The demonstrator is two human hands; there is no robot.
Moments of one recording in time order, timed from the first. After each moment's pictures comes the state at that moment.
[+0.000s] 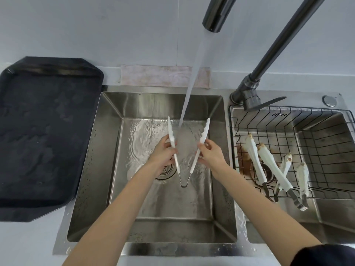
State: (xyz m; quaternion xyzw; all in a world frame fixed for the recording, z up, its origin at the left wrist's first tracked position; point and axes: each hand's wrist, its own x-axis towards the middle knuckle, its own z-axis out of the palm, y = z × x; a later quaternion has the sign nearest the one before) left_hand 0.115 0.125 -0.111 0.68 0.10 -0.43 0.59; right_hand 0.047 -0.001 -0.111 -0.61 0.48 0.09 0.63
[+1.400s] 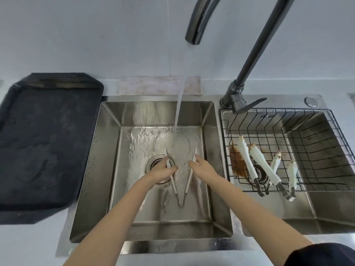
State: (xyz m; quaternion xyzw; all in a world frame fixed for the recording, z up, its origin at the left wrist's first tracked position) left_hand 0.088 0.140 -0.102 0.80 -0.04 -0.50 0.33; right_hand 0.015 0.015 -0.103 -0.71 0.39 0.23 0.53
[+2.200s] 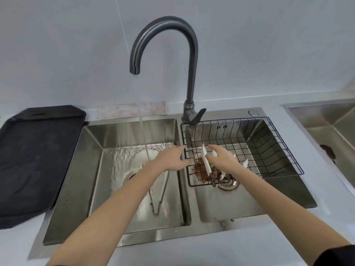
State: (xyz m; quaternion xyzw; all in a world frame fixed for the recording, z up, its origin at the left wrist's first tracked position) left_hand 0.025 0.034 -0.014 0.86 -0.40 -0.31 0.07; right_hand -0.086 -0.093 -0.005 -0.87 0.32 0.10 0.36
